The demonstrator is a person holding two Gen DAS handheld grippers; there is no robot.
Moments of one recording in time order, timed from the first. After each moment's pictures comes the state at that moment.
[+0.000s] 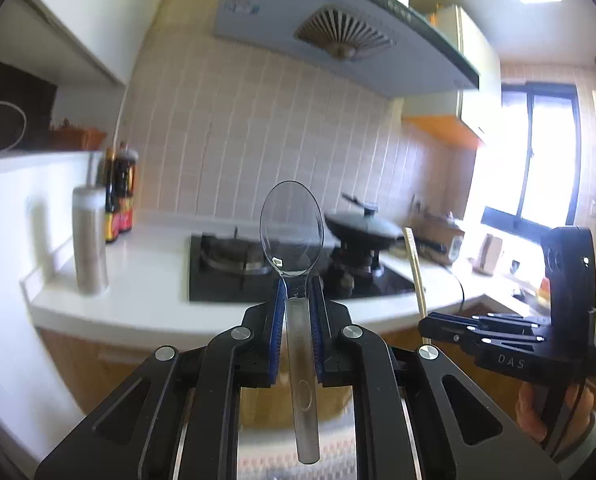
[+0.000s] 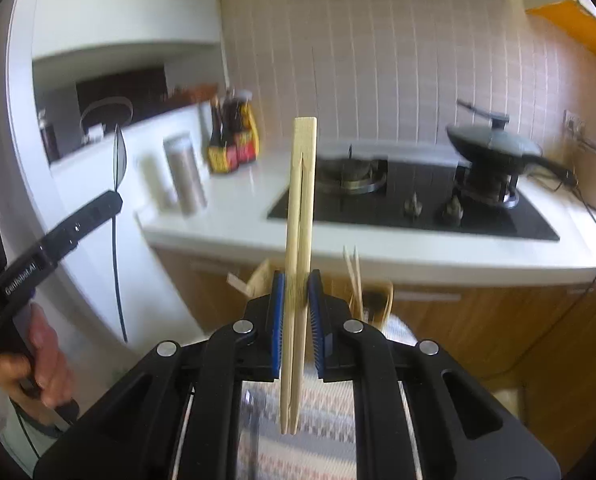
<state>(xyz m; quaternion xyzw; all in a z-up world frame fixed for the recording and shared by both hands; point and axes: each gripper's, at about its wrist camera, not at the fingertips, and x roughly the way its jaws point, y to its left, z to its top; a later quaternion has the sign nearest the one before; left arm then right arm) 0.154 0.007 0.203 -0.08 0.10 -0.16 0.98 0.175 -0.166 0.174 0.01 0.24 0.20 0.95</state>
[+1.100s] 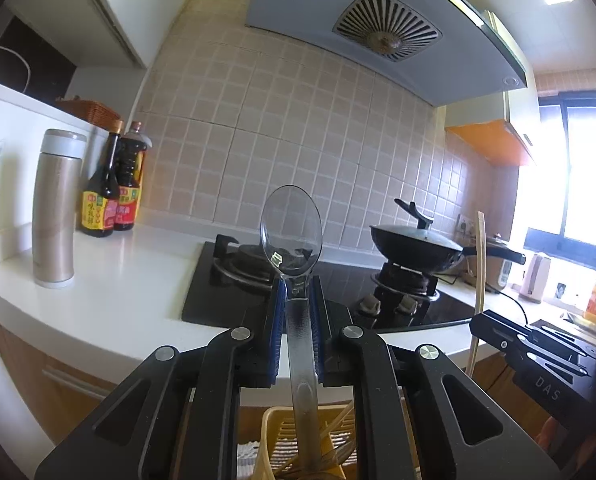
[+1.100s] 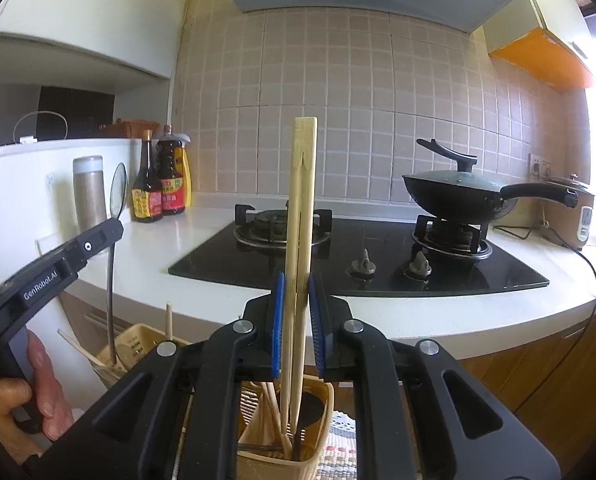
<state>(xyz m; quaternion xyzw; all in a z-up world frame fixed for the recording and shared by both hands) 0.300 -0.008 0.098 -0.10 0.06 -0.10 0.99 0.283 -0.182 0.086 -0.02 0.11 0.11 0.99</state>
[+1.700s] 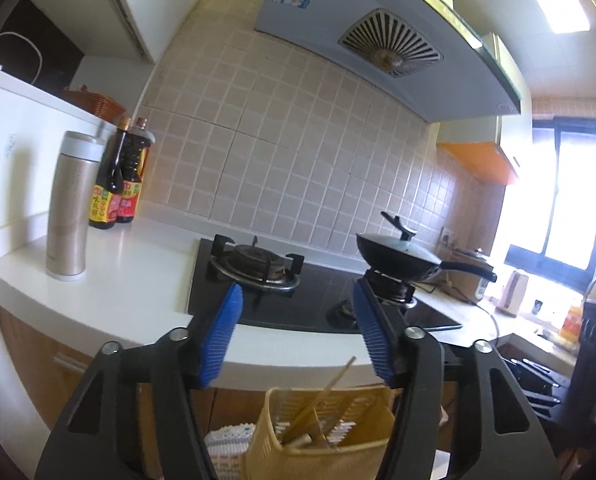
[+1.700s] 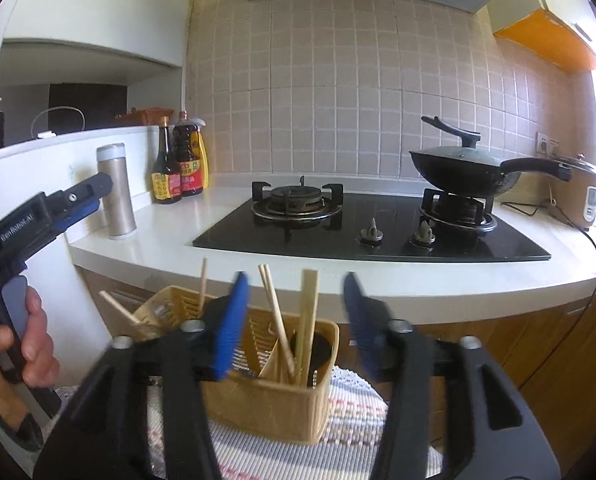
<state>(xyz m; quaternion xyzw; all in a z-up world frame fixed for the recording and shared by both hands) 0.255 0.028 0.124 -0.14 0.06 -0.14 0.98 0.235 -0.196 0.086 -0.01 0.15 0.14 0.98</state>
